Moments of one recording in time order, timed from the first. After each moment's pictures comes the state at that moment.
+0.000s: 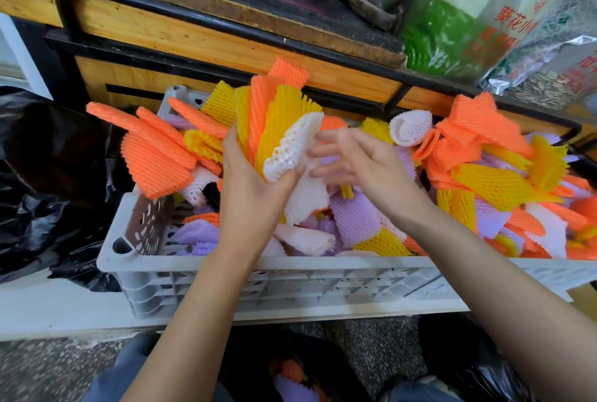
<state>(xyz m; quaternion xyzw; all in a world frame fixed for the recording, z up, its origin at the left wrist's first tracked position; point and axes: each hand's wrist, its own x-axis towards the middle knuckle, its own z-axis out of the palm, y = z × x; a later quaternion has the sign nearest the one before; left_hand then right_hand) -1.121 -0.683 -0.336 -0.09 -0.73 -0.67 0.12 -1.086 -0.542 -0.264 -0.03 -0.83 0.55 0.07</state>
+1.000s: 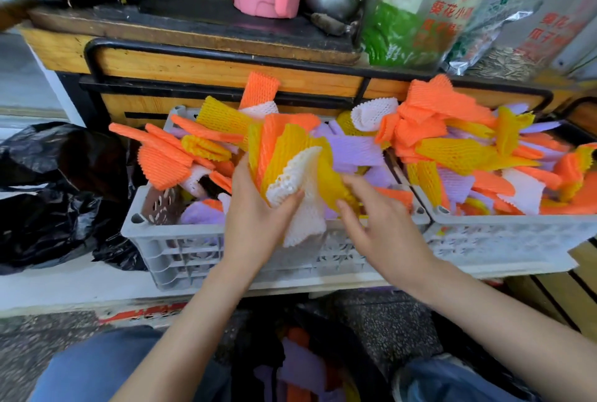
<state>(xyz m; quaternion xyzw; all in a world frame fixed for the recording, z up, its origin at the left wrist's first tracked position) -1.039 -0.671 -0.329 -0.15 -0.77 -0.61 0.11 -0.955 -0.516 -0.291 0.07 -0.94 0.23 0.25</state>
